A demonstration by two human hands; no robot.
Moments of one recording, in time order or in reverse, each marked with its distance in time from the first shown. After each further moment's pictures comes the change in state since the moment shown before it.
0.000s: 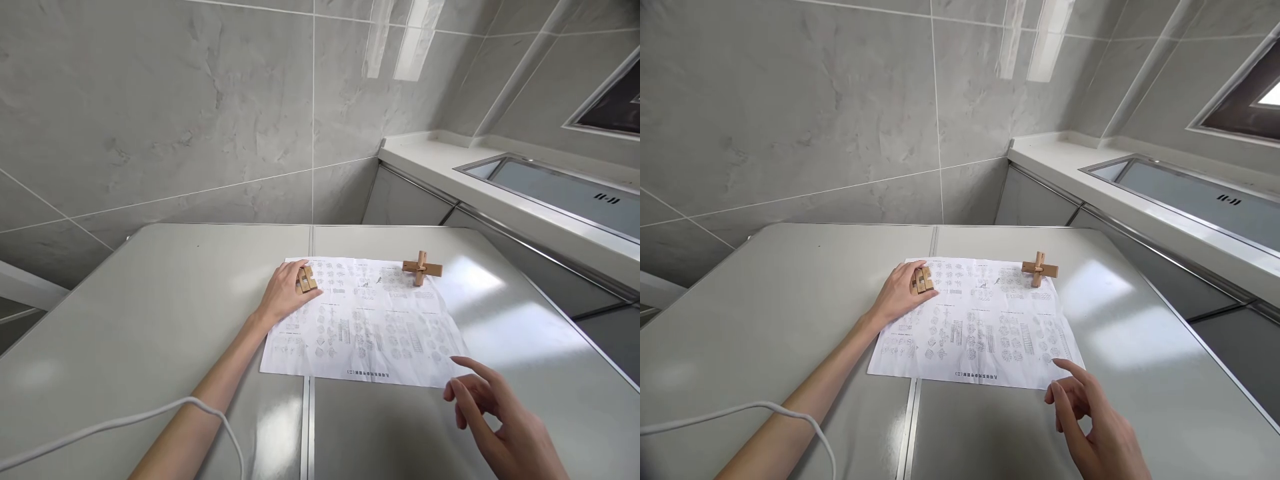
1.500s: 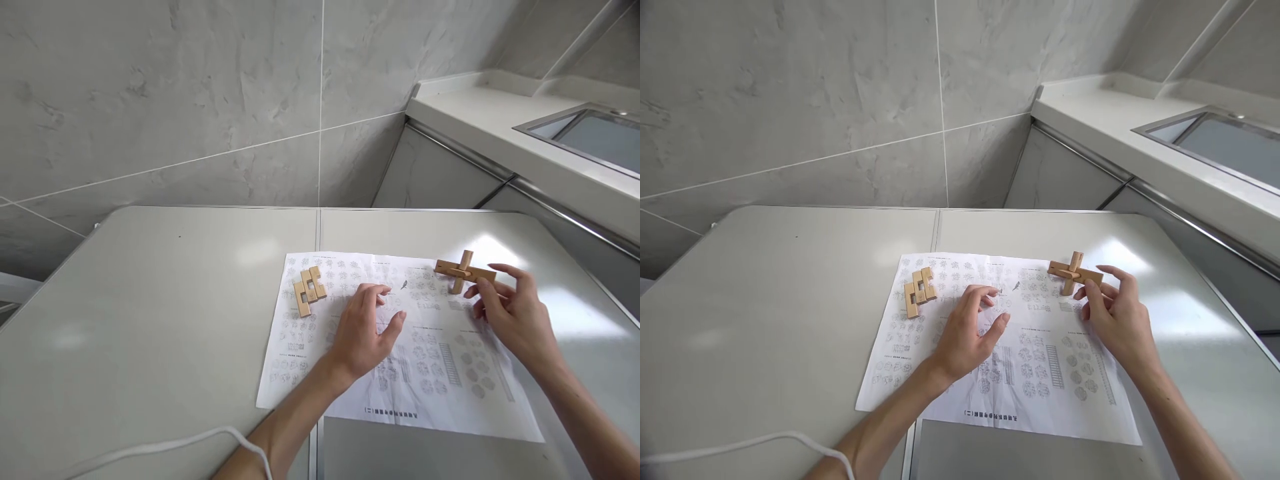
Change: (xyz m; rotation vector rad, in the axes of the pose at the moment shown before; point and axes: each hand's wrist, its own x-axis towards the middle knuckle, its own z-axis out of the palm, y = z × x) left_hand -0.009 0.104 0.089 -0.598 -0.050 -0.077; right_hand 0.198 0.030 0.018 -0.002 0.070 0.214
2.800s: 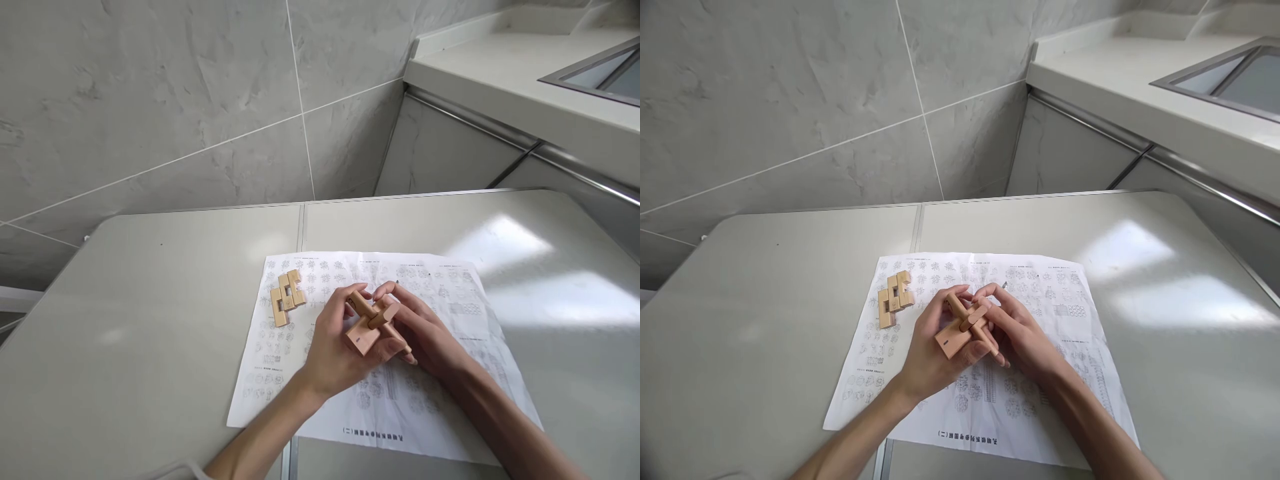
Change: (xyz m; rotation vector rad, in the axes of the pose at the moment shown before) left_hand 0.009 0.020 -0.012 -0.199 0.012 -0.170; right_hand -0.029 -0.061 0.070 1.083 -0.956 0.215
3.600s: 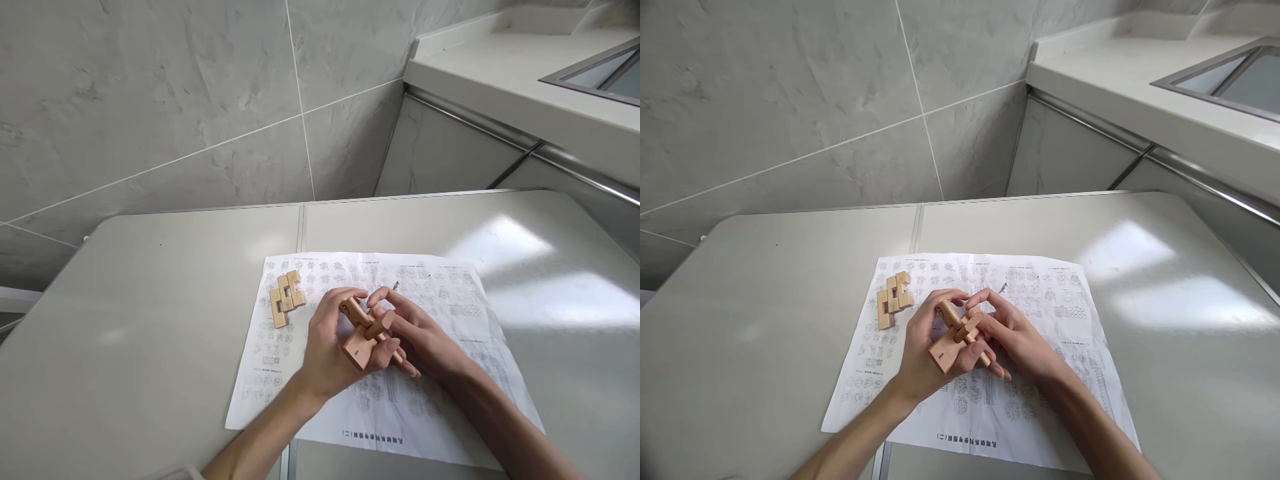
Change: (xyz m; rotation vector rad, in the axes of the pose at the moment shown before) left_hand 0.001 0.004 -0.001 0.135 0.141 0.143; right_hand 0.001 0.005 -0.008 -0.012 -0.168 0.067
